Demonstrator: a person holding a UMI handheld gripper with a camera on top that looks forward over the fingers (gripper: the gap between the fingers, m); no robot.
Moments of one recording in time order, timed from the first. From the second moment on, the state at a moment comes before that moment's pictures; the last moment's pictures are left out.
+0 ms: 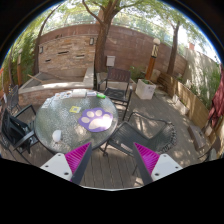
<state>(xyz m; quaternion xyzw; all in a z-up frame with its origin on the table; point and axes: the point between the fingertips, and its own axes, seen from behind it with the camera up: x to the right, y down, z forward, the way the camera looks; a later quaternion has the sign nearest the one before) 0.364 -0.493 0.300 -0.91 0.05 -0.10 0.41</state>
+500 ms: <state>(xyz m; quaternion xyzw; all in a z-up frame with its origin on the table) 0.253 -0.502 0.121 -0.93 0.03 -0.05 0.35</state>
